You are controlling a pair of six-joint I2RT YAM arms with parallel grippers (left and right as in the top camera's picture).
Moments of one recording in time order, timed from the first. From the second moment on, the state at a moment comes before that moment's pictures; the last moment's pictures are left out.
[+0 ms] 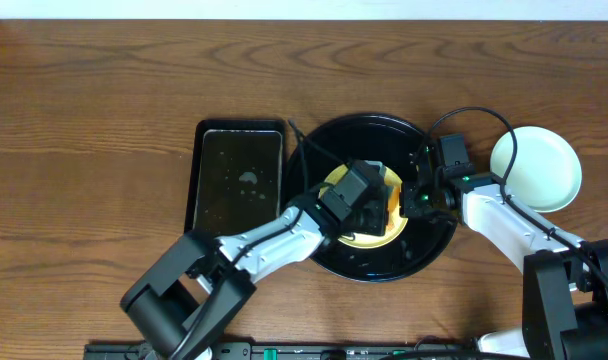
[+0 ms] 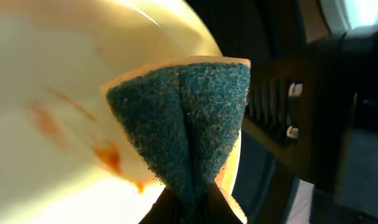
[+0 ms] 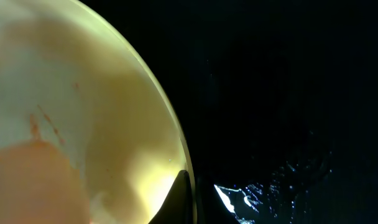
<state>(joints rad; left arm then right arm) -0.84 1.80 0.96 -0.05 0.24 -0.73 0.22 1.64 0.81 -0.44 -0.20 0.26</state>
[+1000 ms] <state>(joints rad) -0.61 1.64 0.96 -0.47 0.15 -0.61 0.22 1.64 0.81 -0.46 -0.20 0.28</state>
